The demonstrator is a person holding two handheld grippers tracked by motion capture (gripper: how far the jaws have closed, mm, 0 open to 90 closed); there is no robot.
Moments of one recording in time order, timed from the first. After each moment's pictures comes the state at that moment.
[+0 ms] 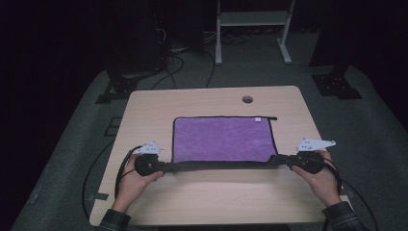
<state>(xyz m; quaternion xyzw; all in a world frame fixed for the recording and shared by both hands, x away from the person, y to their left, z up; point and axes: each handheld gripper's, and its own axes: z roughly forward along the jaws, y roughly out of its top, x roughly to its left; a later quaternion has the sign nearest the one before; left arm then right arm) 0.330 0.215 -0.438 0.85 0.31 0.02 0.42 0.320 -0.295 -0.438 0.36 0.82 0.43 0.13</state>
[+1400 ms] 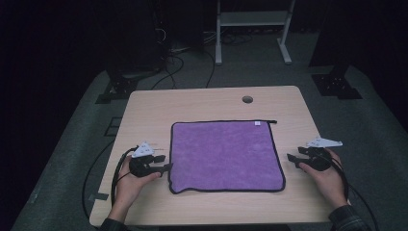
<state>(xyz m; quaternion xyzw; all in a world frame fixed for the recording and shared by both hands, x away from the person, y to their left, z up) 0.339 0.227 -0.447 0.82 0.36 0.13 0.42 0.350 -0.341 -0.478 0.48 0.77 0.37 0.21</state>
